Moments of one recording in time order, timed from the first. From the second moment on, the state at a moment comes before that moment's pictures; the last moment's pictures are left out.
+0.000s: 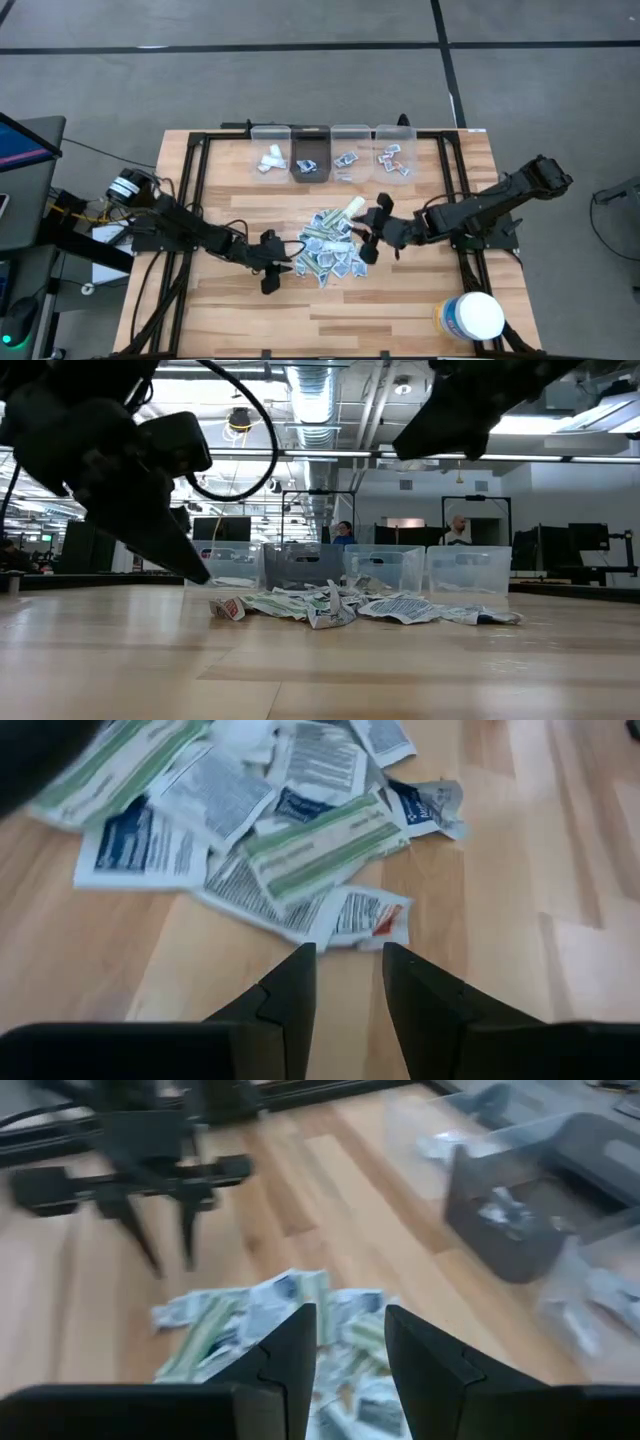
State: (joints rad) left arm -0.45 1.43 0.52 0.33 -0.26 -0.49; right arm 0.34 1.33 0.77 -0.04 0.57 0.41
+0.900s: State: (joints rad) left arm -0.48 1.61 0.52 0.61 -0.24 -0.05; right arm 0.44 1.33 0.77 -0.09 0.58 0.41
